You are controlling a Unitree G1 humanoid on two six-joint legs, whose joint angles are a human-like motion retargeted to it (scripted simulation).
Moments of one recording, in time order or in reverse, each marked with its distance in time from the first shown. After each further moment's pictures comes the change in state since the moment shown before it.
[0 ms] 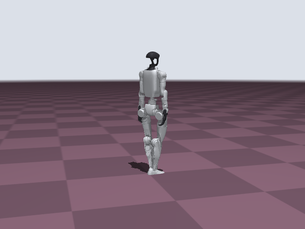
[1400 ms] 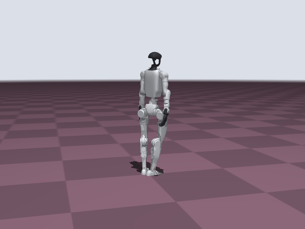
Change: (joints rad) left arm -0.005 0.035 0.058 -0.088 -0.044 -0.044 0.017; right arm 0.057 -0.163 -0.137 0.223 -0.041 0.048 -0.055; waist -0.042 0.082 -0.093; left_leg -0.040 0.167 0.064 -0.055 0.138 -0.160; right_leg -0.059 0.012 -0.068 0.033 -0.080 0.057
